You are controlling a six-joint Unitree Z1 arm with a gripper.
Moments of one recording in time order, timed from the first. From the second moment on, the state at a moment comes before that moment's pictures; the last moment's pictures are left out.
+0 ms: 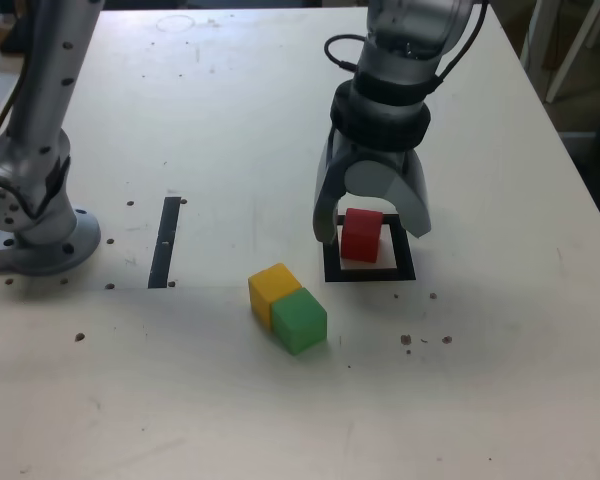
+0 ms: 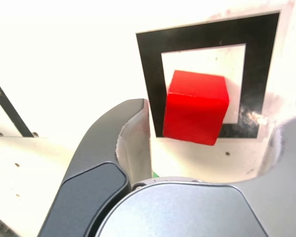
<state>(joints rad) -0.07 2.09 -1.60 1.30 0.02 -0.01</state>
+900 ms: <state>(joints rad) -0.19 1.89 -1.33 1.25 -0.05 -0.48</state>
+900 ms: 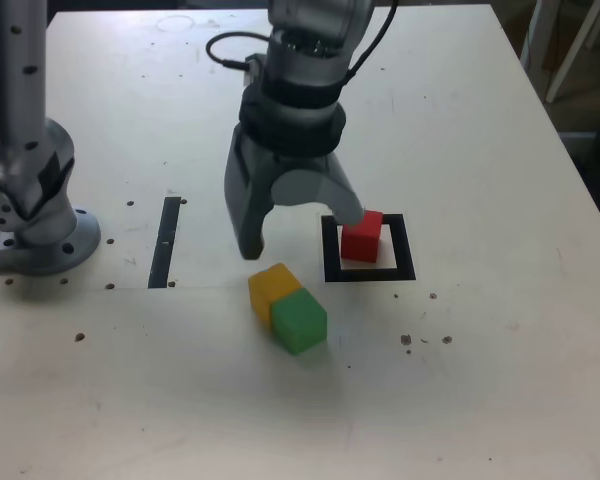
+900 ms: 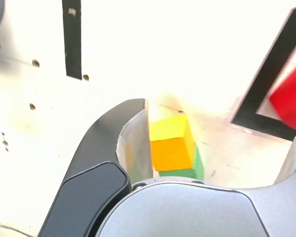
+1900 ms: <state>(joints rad) -0.22 1.88 -1.14 1.09 -0.13 -0.58</state>
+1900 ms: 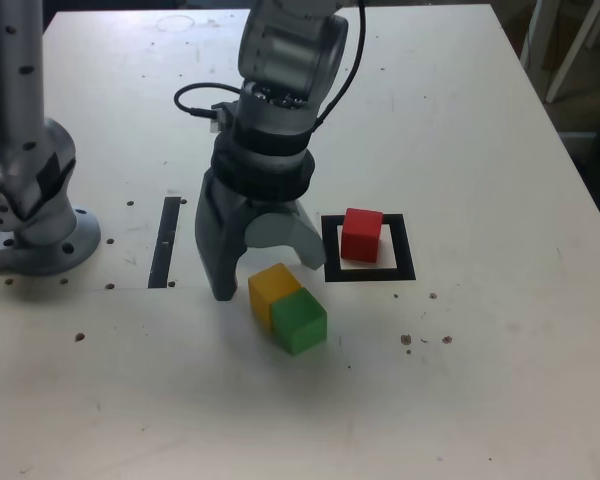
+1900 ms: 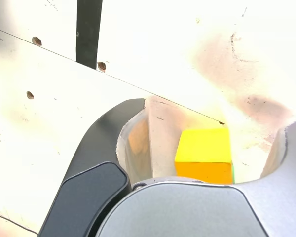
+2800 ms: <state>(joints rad) -0.22 1.89 -1.15 1.05 -0.12 -0.58</state>
